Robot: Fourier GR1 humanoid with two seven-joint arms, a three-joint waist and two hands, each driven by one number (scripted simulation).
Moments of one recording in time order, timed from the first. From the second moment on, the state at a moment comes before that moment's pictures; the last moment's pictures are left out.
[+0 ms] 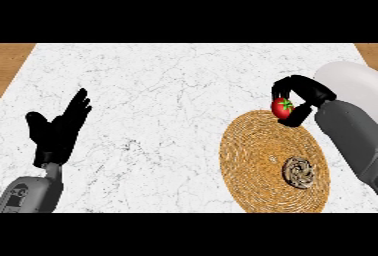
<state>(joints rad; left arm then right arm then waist) -0.18 0.35 -0.06 -1.39 0.19 0.12 0.15 -0.88 -0.48 0.51 -0.40 0.31 0.12 -0.35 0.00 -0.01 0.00</state>
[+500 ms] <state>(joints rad) -0.18 0.34 -0.07 -1.37 0.18 0.13 0.15 -1.09 -0.45 0.43 -0.34 0.40 -0.54 0.22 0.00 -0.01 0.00</state>
